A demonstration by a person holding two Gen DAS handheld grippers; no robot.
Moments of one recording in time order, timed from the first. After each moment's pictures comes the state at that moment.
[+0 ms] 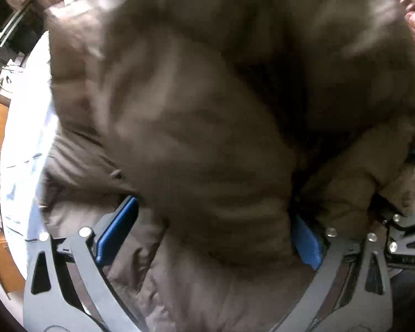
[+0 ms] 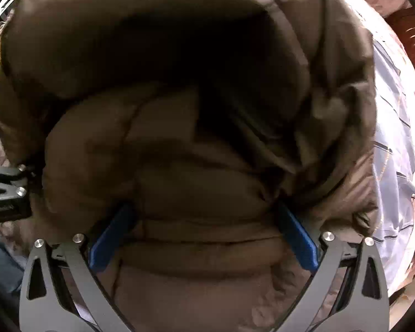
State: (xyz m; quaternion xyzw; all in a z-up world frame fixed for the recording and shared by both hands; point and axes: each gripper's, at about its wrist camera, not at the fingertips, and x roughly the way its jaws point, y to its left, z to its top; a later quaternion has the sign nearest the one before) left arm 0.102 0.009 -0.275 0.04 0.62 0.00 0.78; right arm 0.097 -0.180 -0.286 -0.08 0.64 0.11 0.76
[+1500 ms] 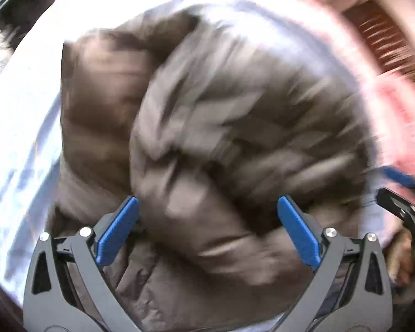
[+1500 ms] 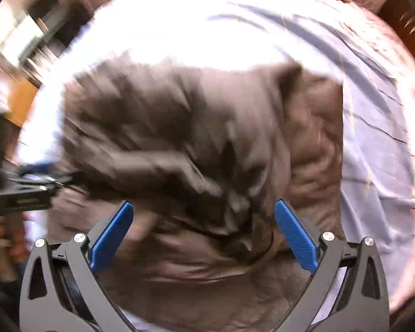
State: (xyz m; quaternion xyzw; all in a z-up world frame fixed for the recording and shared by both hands) left arm 0.137 0.073 -0.204 -0.12 0.58 -0.09 0.80; right arm 0.124 -0.245 -0.152 0.07 0.56 0.16 0.81
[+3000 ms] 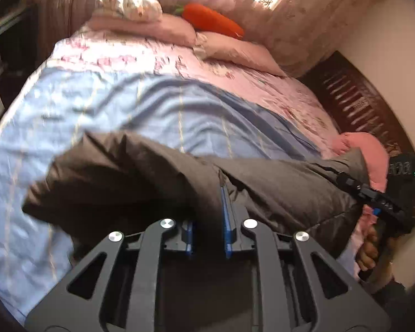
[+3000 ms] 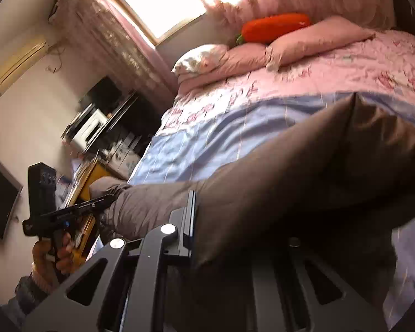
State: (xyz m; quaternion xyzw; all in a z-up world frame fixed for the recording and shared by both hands) left arm 0.191 0.112 -0.119 -0.16 0.45 -0.13 0.87; right arm 0.191 -0.256 -0.108 0.18 0.40 0.29 0.85
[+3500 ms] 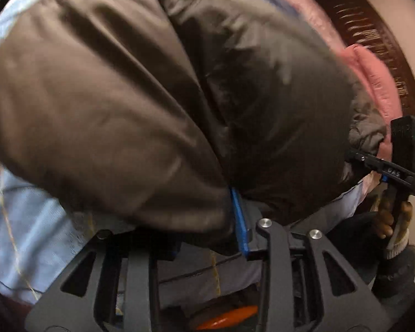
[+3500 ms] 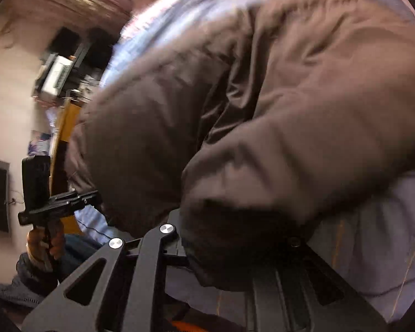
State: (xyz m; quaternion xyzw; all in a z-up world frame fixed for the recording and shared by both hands) left arm 0.039 0.075 -0.270 -0.15 0.65 -0.15 0.73; right arm 0.038 -0.269 -0.242 0.16 0.61 0.22 0.74
